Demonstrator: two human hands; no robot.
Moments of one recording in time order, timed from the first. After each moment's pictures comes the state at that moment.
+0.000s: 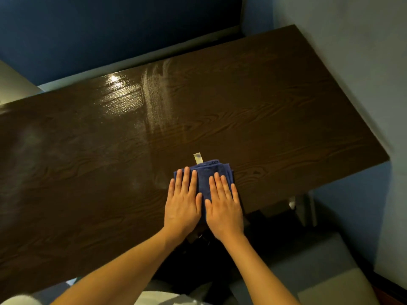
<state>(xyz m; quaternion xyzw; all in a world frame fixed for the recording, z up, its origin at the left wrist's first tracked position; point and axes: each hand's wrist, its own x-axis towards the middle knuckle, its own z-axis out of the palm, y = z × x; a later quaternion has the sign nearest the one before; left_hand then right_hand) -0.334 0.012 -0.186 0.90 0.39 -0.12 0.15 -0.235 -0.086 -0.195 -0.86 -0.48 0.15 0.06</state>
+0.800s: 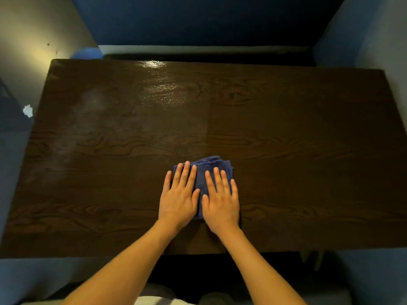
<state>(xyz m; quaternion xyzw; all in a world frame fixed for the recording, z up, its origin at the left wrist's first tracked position) -0.427 0.103 -0.186 0.86 0.48 -0.08 0.15 -0.297 0.037 -0.191 -0.79 -0.60 0.16 0.00</state>
